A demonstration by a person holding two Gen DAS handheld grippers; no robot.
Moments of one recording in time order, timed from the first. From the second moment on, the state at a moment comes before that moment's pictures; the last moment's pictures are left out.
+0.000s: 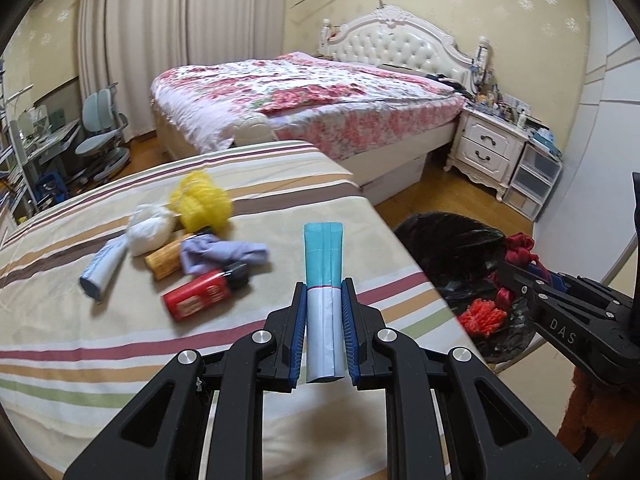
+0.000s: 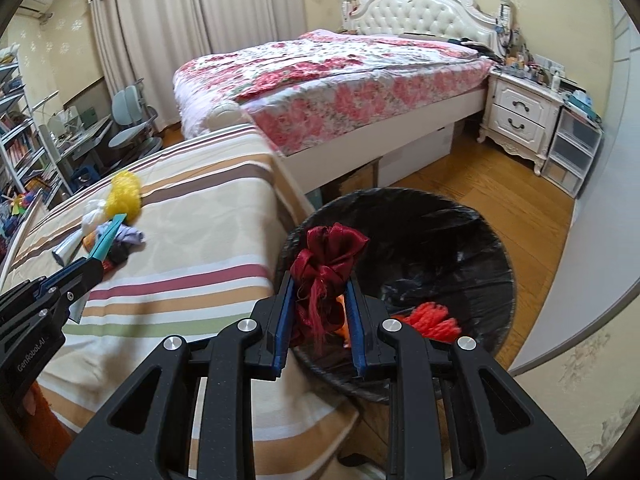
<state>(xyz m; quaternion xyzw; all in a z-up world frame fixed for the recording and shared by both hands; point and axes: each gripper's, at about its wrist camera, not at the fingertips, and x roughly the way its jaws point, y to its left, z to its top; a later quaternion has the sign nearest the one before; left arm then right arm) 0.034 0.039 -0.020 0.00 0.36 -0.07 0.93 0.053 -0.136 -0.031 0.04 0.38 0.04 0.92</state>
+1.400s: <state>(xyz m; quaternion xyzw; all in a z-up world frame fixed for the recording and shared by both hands) 0.096 -0.080 -0.043 0.07 0.36 -0.12 0.92 0.101 -0.216 -0.064 0.06 0.40 -0.04 0.91</state>
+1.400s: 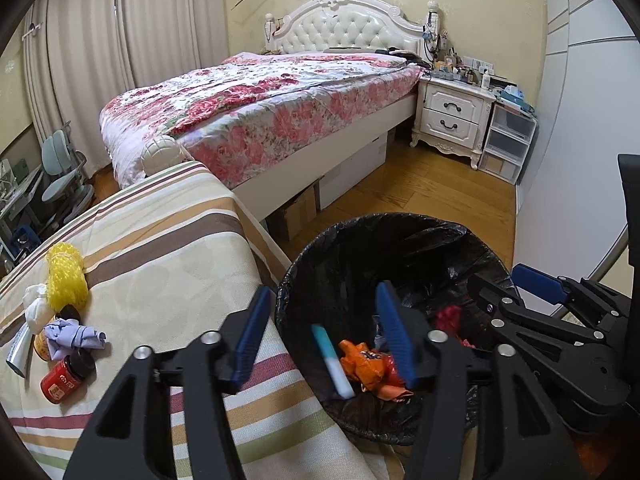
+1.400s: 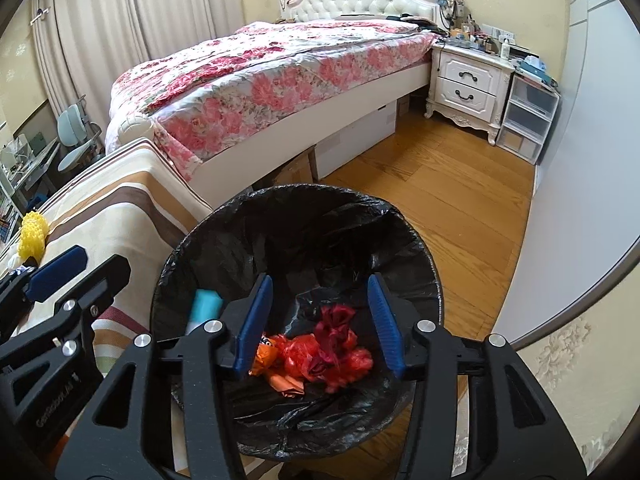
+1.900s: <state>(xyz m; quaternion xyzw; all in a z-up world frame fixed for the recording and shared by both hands) 0.083 -0.048 -0.035 0.06 0.36 -0.09 0.93 0.088 -0.205 -0.054 0.06 0.39 -0.04 0.92</state>
